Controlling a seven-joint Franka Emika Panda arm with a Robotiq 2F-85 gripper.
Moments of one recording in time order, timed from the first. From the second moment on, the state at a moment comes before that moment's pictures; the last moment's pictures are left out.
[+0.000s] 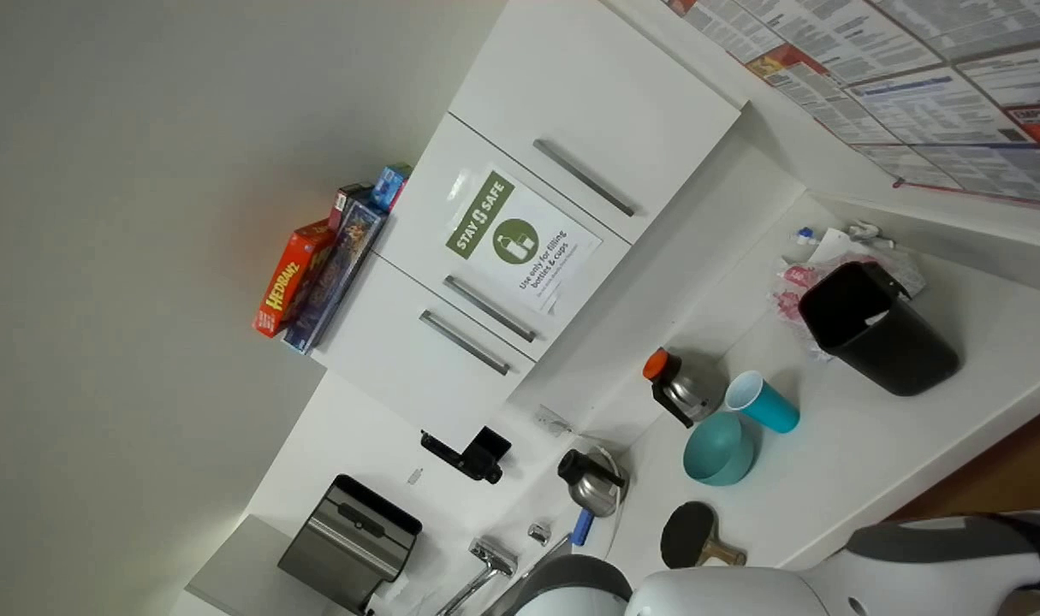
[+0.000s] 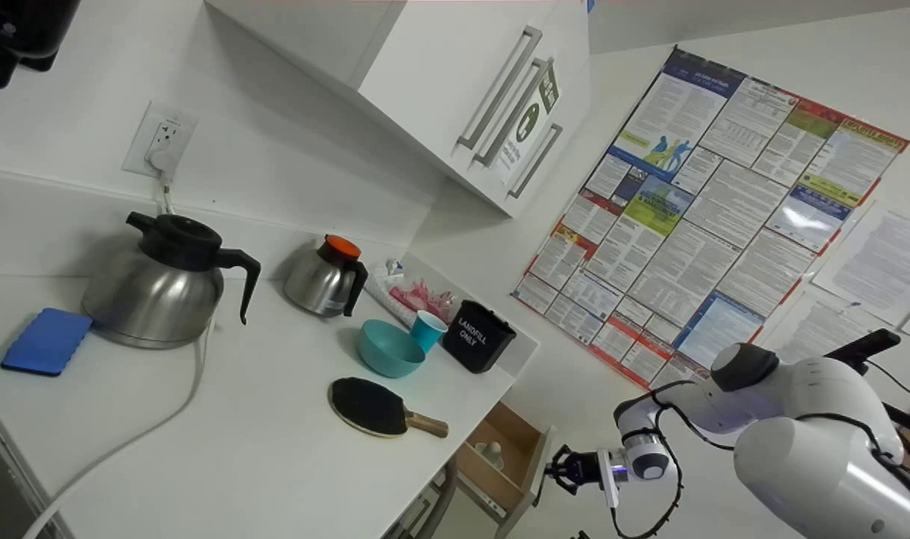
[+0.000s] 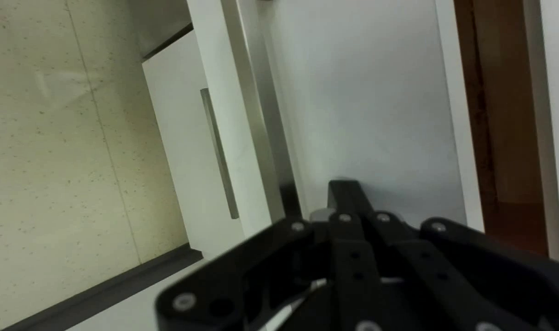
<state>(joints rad) -1.13 1.12 0.11 -1.51 0.90 2.18 -0.56</state>
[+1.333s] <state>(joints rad) -0.82 1.27 0.12 -1.29 1.06 2.22 -0.49</state>
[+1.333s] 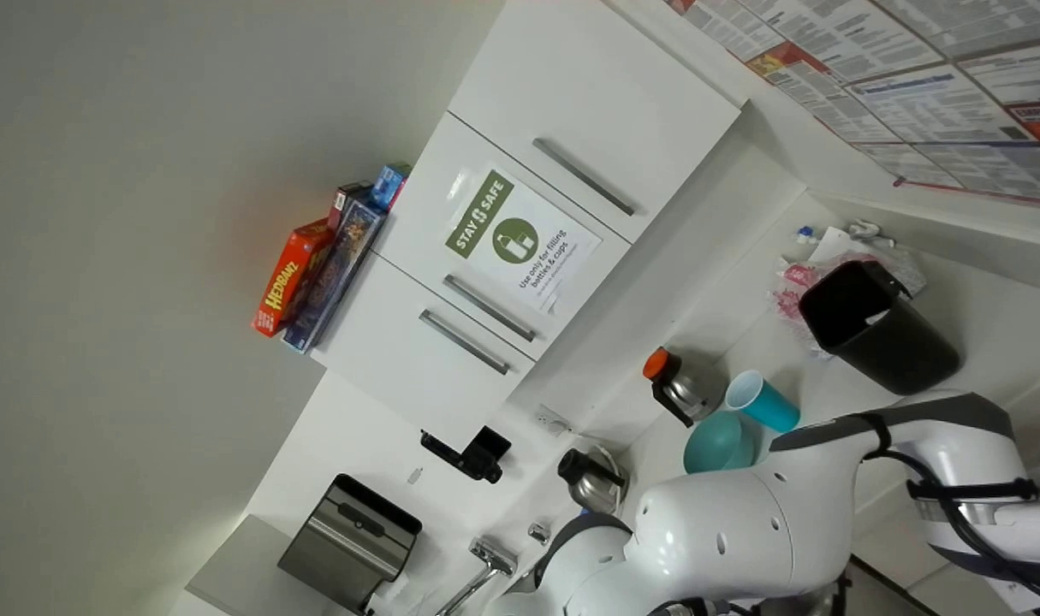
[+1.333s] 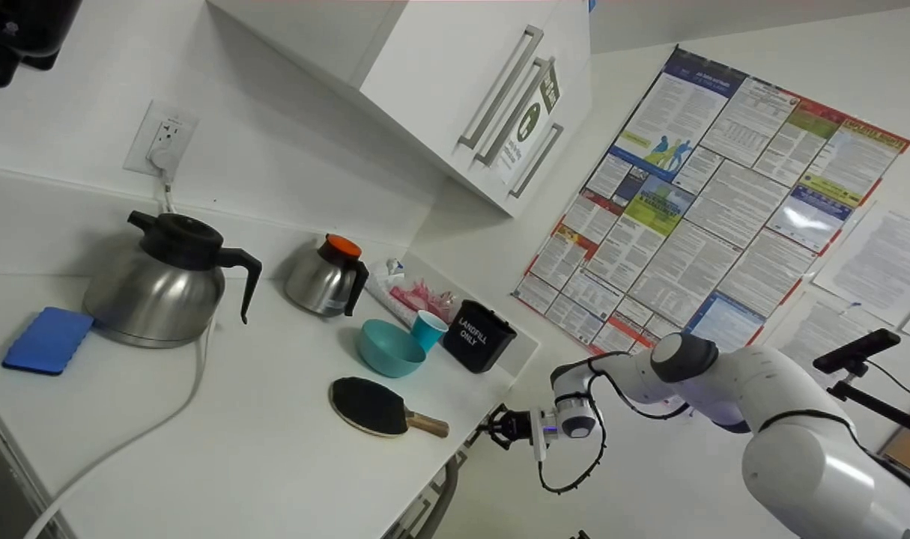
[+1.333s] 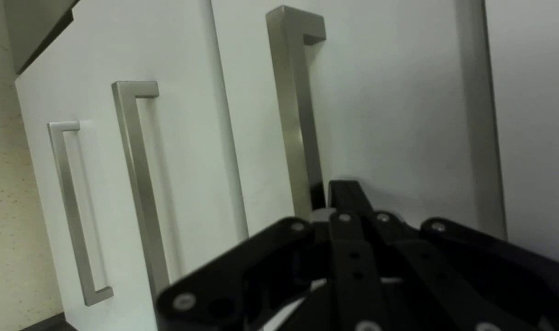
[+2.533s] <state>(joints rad) -0.68 0.61 -0.03 -2.15 1.32 2.57 -1.13</state>
